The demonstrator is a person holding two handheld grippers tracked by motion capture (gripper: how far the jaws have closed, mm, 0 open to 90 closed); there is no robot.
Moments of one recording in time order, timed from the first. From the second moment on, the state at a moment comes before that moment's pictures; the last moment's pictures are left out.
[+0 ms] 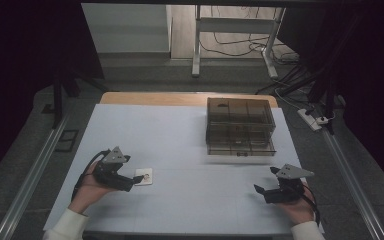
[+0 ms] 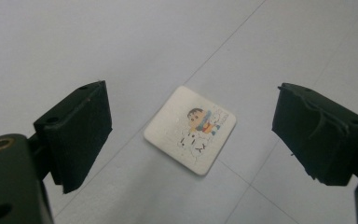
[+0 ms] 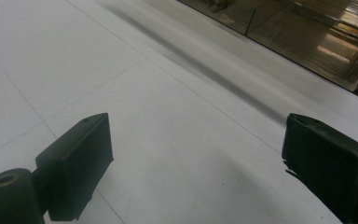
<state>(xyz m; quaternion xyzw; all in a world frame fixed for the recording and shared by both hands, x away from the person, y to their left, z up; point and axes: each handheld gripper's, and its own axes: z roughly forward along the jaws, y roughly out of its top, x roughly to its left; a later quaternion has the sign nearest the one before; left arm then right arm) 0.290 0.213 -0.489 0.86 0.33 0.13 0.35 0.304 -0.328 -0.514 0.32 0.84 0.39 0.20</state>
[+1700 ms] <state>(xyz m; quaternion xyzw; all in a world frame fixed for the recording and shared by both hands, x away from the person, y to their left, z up) 0.340 0.182 -0.523 0.94 0.24 0.03 0.25 0.304 -0.327 -0.516 0.32 0.84 0.39 0.19</state>
